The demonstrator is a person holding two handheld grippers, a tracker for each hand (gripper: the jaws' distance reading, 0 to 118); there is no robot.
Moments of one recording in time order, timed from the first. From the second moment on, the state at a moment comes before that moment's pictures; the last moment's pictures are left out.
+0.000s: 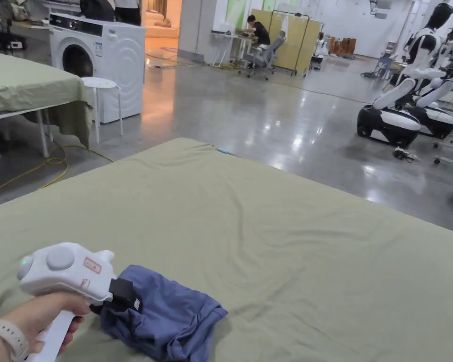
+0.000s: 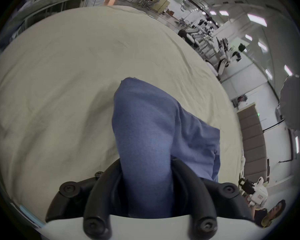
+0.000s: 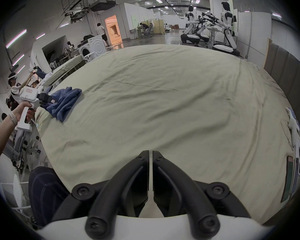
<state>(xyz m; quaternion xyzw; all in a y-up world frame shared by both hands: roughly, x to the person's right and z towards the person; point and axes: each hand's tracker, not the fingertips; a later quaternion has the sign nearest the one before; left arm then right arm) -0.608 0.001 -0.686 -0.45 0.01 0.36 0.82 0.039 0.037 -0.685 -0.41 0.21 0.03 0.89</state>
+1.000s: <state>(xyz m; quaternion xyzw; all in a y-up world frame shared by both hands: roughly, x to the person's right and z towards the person) -0.117 0.227 -0.640 -0.03 0.01 -0.03 1.00 0.171 0.220 -0.663 -0.08 0.10 0.05 0.99</state>
